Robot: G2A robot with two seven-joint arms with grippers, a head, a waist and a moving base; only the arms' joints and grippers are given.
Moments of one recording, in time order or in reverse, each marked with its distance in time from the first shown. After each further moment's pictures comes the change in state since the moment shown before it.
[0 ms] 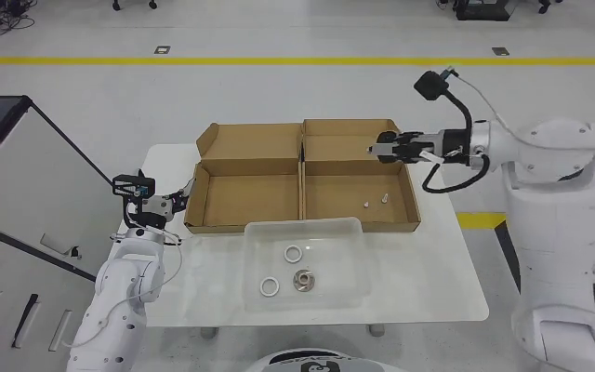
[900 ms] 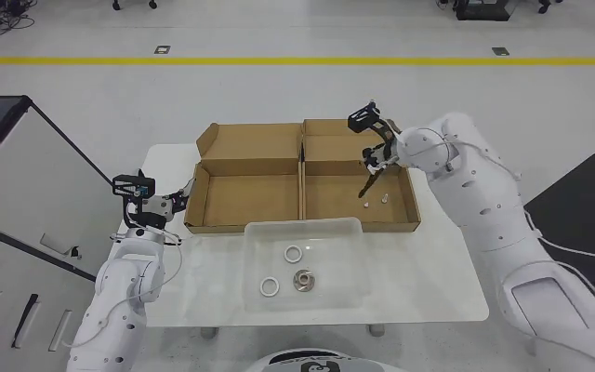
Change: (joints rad) left arm 0.000 0.000 0.000 0.000 0.000 0.000 0.000; right arm 0.189 -0.037 -0.505 0.348 -0.598 -0.064 -0.144
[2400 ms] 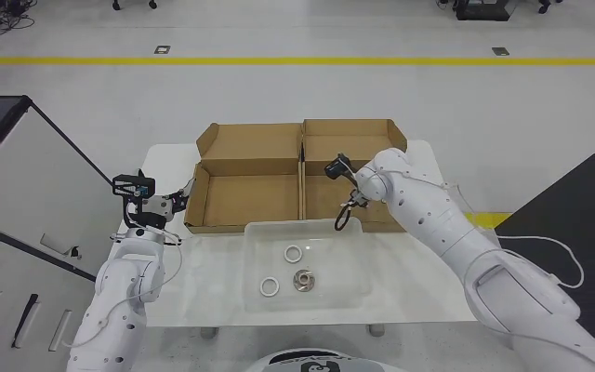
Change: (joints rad) left arm 0.000 0.000 0.000 0.000 0.000 0.000 0.000; right arm 0.053 -0.131 -0.312 0.340 -0.131 0.051 -0.042
